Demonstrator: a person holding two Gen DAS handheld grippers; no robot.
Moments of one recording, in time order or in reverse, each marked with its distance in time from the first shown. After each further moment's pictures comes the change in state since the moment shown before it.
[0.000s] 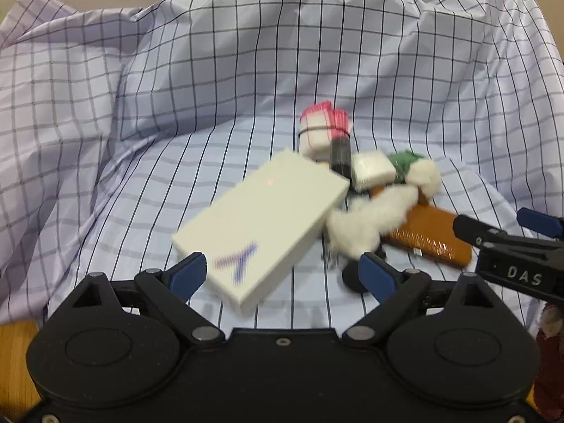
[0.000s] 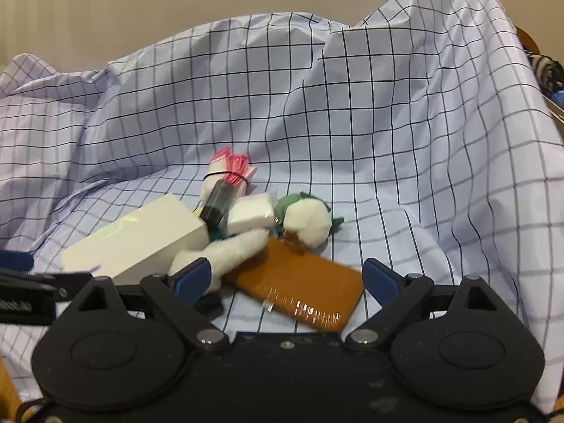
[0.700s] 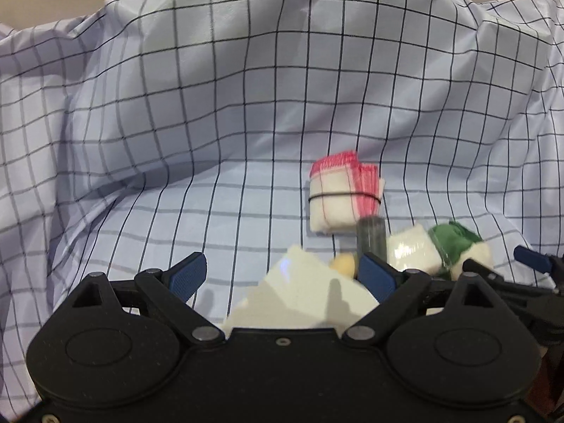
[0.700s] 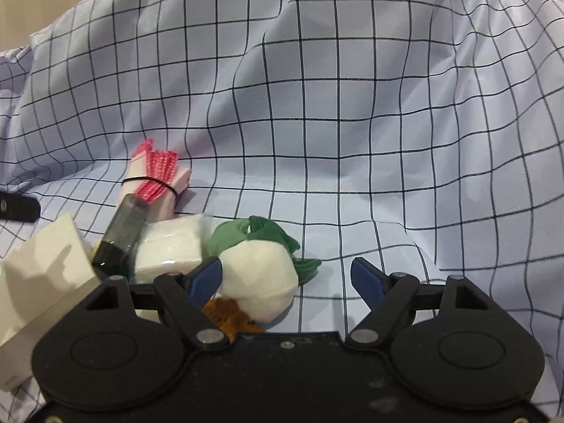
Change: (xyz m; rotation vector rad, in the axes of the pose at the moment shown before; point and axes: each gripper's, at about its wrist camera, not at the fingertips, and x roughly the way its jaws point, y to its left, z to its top) left arm 0.104 0.004 0.101 0.014 0.048 -0.009; right arm 0.145 -0.025 0.039 -0.011 0.083 -0.085
